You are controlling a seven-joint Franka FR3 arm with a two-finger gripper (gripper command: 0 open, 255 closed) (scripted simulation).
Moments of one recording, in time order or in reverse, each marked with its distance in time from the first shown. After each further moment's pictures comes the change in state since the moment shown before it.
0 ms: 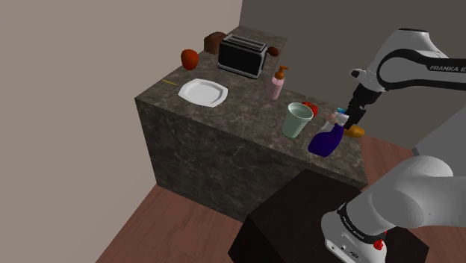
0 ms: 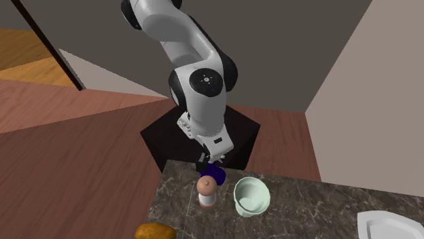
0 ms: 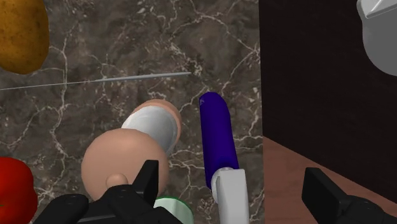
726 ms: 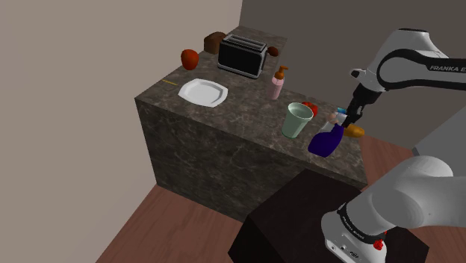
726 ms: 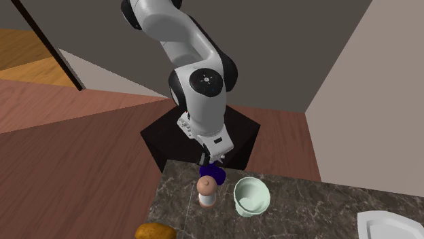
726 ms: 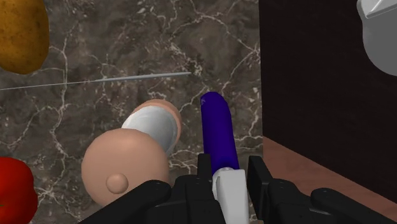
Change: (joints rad) arm 0.000 0.000 0.000 0.000 0.000 0.000 0.000
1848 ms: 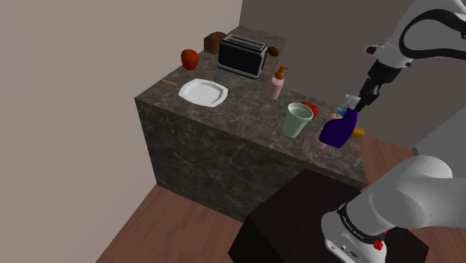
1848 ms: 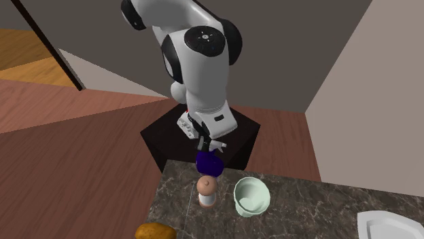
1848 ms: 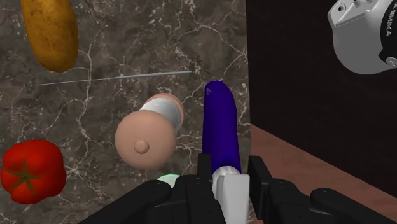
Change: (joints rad) arm 0.018 -0.041 0.078 0.183 0.064 -0.224 -0.010
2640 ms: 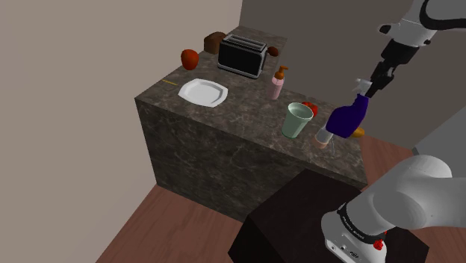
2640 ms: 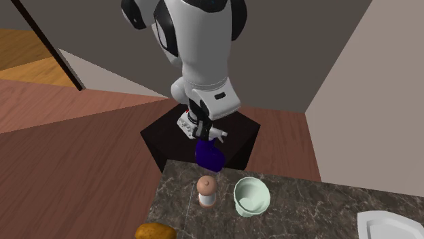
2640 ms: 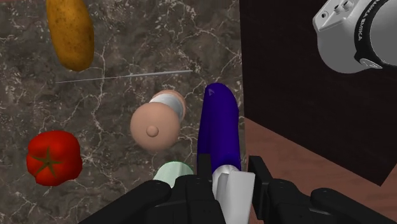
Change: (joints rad) arm 0.017 0.019 0.040 0.166 0.038 -0.148 -0.011
